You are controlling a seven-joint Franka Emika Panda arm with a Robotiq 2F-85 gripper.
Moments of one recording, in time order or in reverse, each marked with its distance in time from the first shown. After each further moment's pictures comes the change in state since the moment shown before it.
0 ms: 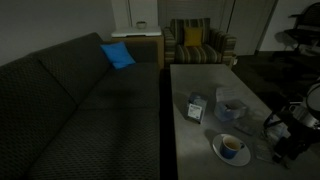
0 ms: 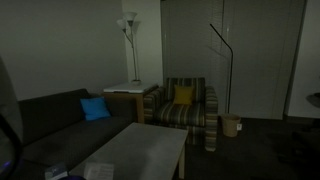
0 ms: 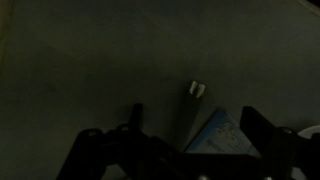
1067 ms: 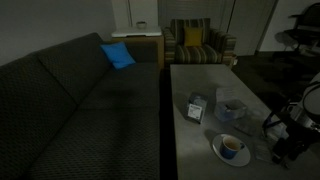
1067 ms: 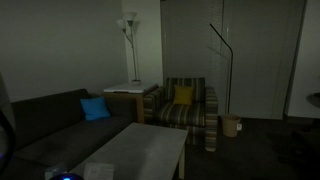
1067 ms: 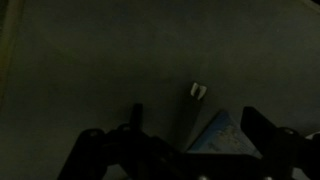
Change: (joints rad) arm 0.070 -0.012 -0.043 -0.001 0.017 0.001 0.041
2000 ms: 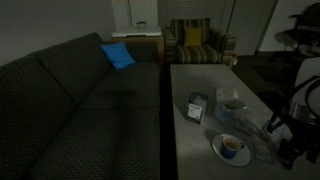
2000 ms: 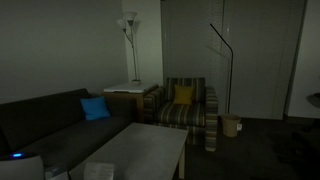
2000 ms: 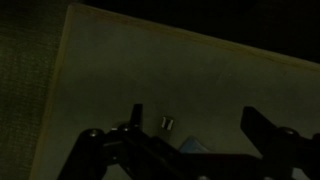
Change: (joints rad) arm 0.367 -0.220 -0.194 -0.239 0.059 -0.043 0.326
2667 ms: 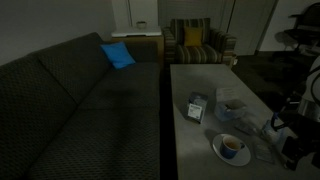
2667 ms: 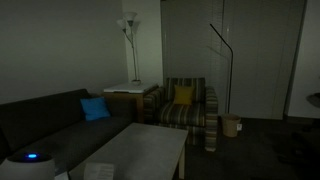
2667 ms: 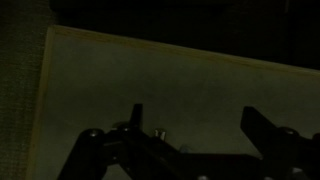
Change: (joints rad) arm -0.145 -0.026 0.089 -0.029 0.063 -0.039 -0.072
